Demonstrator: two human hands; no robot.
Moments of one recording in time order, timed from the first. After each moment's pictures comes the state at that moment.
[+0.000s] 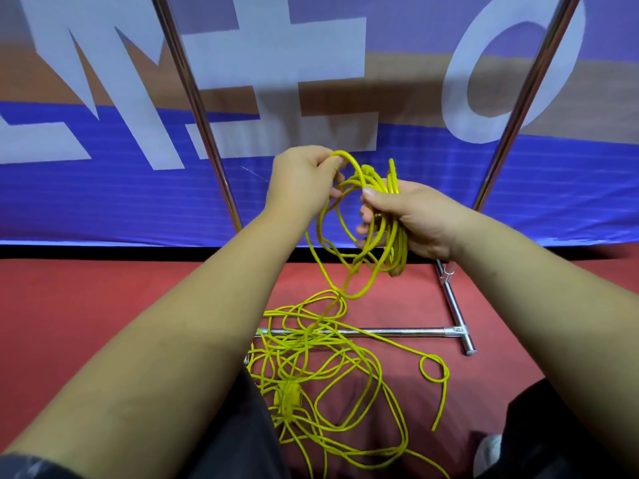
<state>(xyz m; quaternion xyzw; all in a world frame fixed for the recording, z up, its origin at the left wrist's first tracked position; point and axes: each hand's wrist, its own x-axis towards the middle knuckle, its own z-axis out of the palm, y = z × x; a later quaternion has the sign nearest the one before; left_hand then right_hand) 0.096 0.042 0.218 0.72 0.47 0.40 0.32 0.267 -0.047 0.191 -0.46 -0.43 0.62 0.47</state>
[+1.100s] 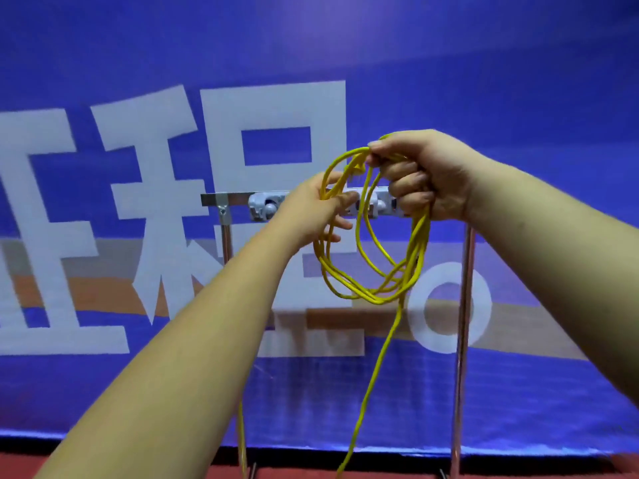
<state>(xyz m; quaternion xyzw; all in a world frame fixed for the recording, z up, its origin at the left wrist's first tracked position) 0.104 0.021 0.569 0.77 0.28 0.44 0.37 0.280 -0.088 0.628 -0.42 -0.57 0.47 0.52</state>
